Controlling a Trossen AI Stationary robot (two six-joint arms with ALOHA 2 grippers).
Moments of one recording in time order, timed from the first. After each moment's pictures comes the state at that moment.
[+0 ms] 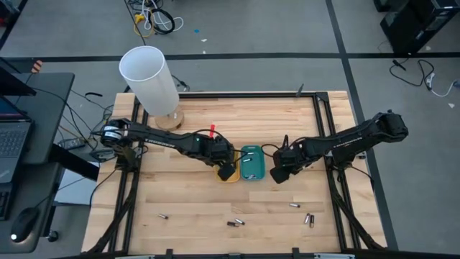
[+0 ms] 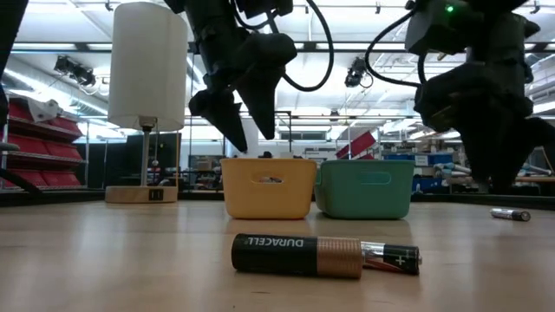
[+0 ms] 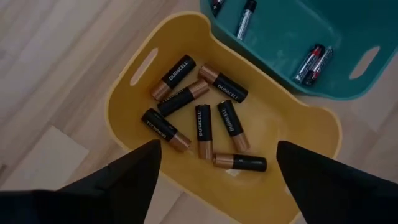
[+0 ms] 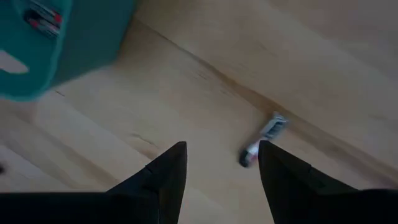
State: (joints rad) left arm -0.07 1.78 1.35 -0.73 -0.16 -0.70; right arm 0.14 1.34 0.70 -0.69 -0.13 1.23
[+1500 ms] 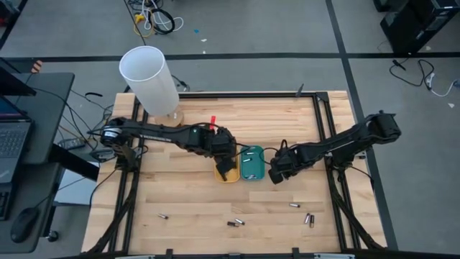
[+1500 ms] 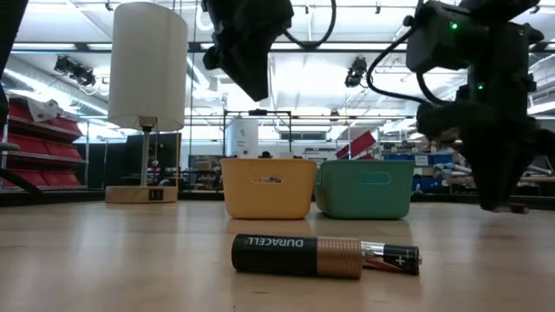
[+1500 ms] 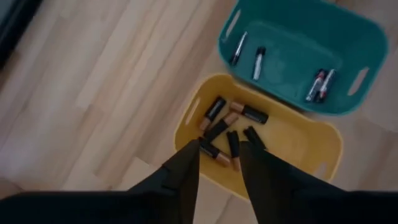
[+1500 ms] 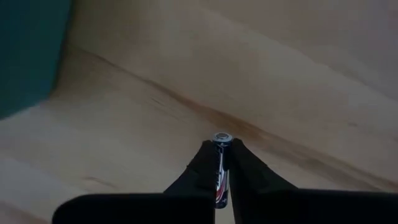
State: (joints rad) left arm -0.07 1.78 1.60 -1.00 -0.32 -0.51; right arm 0.19 1.45 0.70 -0.70 0.00 1.35
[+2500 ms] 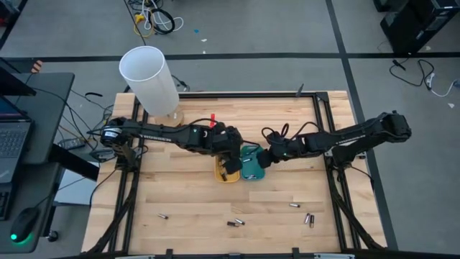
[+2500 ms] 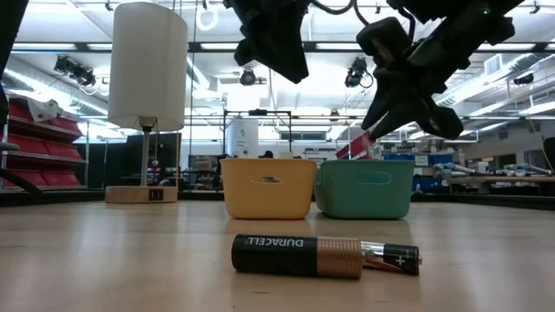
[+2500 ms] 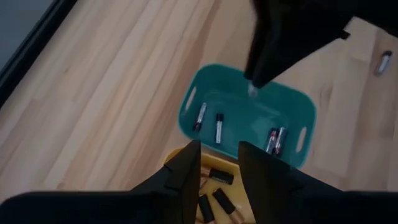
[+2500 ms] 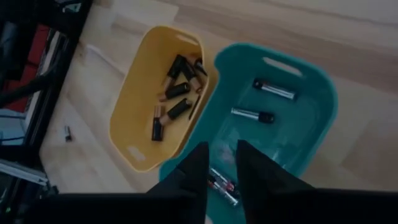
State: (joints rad) left arm -0.07 1.78 1.61 -0.74 -0.30 -0.36; right arm 0.07 1.29 0.70 -0.21 0.16 1.18
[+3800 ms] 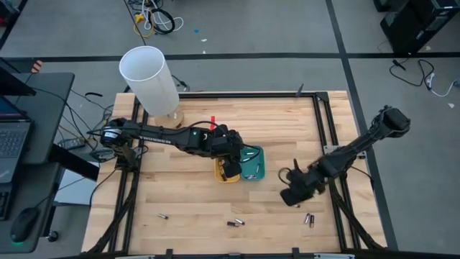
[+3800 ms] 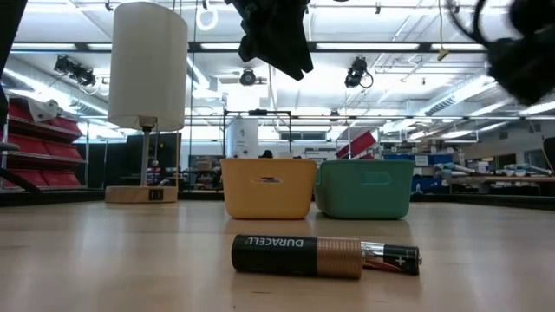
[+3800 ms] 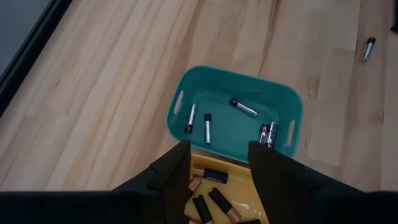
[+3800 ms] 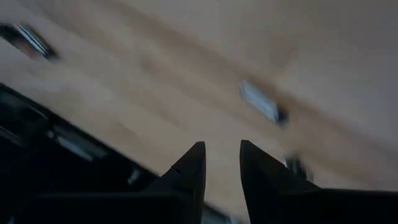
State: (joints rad) left arm -0.09 1.78 1.61 -0.72 -0.30 -0.29; right arm 0.54 1.25 0.71 -0.59 -0.24 1.79
